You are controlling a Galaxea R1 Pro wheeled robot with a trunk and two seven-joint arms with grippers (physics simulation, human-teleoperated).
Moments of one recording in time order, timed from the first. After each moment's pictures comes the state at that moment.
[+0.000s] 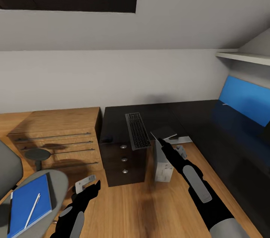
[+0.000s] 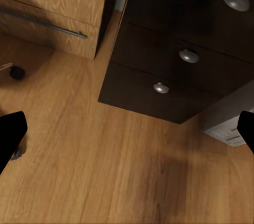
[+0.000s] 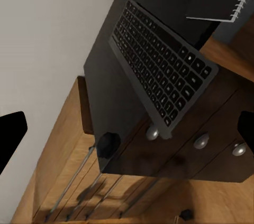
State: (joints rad) left arm -0.14 -0.14 0.08 -1.31 0.24 0.33 0.21; right arm -0.50 -0.04 0.22 -1.17 -1.22 0.18 -0.19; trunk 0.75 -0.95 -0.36
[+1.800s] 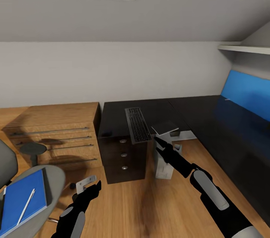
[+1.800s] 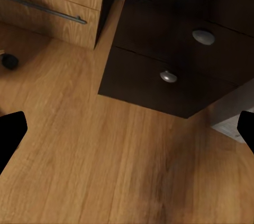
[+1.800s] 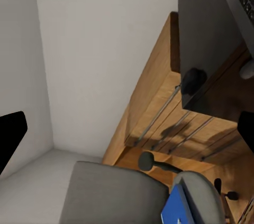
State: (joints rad) left arm -0.14 -0.15 0.08 -1.30 0.24 0.33 0.21; right arm -0.45 -0.19 0.33 -1.24 -1.50 0.36 0.22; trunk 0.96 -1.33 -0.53
